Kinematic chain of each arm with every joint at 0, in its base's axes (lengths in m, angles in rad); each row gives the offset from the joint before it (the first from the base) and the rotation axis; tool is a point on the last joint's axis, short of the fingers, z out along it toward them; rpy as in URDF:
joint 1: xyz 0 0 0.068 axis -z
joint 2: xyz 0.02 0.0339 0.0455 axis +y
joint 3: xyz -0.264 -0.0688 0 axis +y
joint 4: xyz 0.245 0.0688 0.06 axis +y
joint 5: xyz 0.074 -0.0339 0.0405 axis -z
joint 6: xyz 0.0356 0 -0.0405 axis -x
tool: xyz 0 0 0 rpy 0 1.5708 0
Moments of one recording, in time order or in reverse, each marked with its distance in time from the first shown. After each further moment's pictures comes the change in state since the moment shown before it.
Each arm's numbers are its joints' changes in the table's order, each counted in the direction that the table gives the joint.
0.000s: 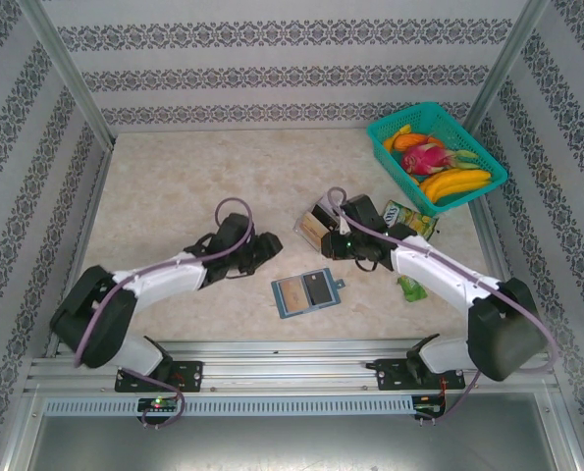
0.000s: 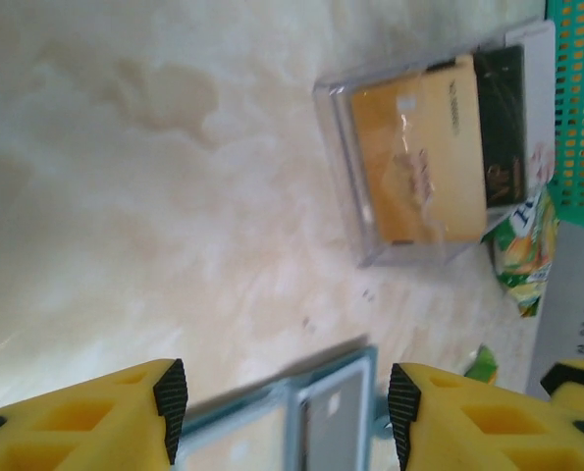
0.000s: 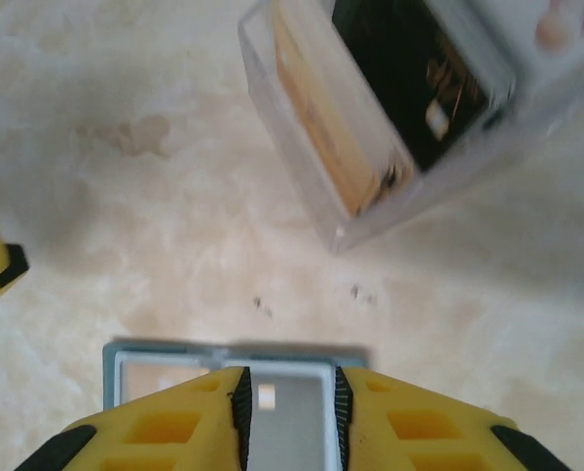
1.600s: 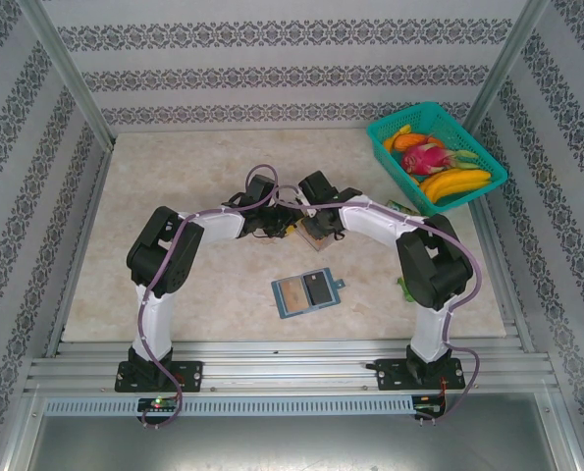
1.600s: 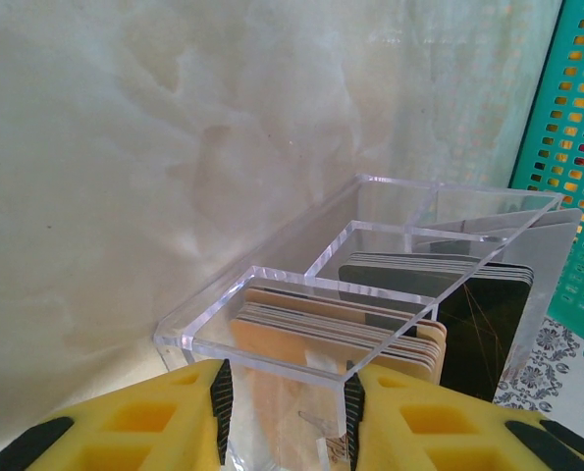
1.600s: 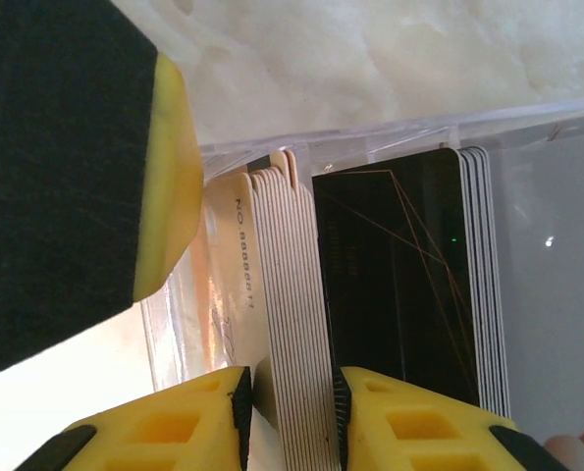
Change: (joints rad) left arm -0.097 0.551 -0.499 -0.023 0.250 0.052; right arm -0.040 0.502 -0.406 0.098 0.283 0.455
